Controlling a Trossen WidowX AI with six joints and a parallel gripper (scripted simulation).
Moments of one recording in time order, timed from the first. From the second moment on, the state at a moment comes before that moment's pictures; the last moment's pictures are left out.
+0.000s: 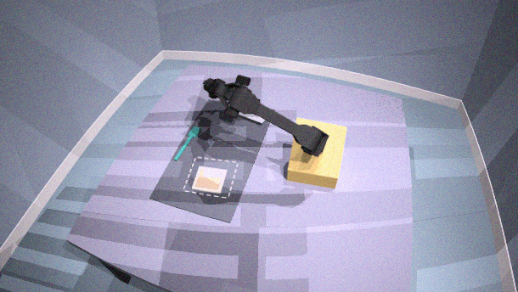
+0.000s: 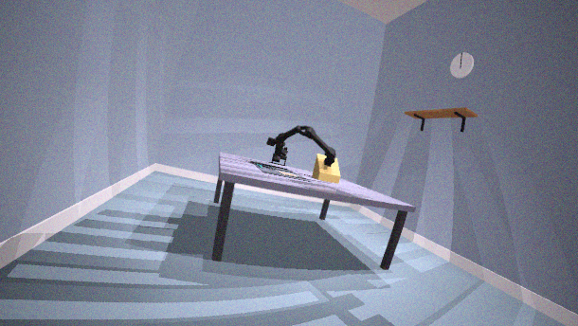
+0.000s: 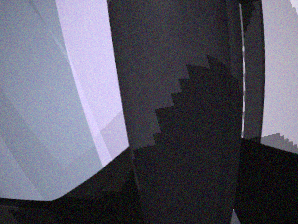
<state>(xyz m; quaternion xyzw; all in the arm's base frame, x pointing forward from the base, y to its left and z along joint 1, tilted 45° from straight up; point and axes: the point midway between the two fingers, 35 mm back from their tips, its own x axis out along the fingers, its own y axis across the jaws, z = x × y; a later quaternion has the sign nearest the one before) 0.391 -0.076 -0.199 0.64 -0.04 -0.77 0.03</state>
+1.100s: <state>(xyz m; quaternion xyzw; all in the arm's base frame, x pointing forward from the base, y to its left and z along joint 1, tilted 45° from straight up) 0.392 -0.060 -0.217 0.64 -0.04 -0.77 0.03</state>
